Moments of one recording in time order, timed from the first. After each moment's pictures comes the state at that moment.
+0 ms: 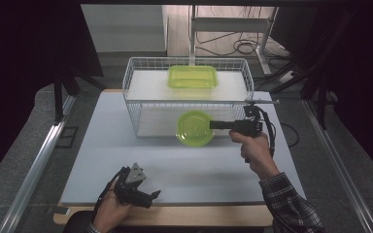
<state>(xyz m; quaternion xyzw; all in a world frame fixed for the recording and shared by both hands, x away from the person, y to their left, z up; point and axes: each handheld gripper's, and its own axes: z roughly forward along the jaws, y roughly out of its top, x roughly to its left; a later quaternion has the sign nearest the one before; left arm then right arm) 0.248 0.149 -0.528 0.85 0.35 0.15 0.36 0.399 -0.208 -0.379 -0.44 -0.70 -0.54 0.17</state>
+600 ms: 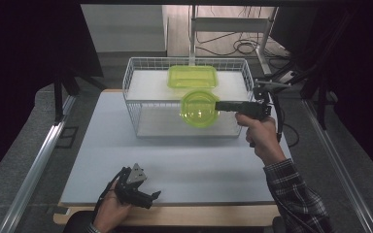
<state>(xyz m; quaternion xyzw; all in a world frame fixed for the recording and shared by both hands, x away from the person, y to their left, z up) 0.248 0.148 -0.530 0.85 0.35 0.15 0.36 0.413 -0.215 -0.331 -0.43 -0.69 -0.57 0.14</state>
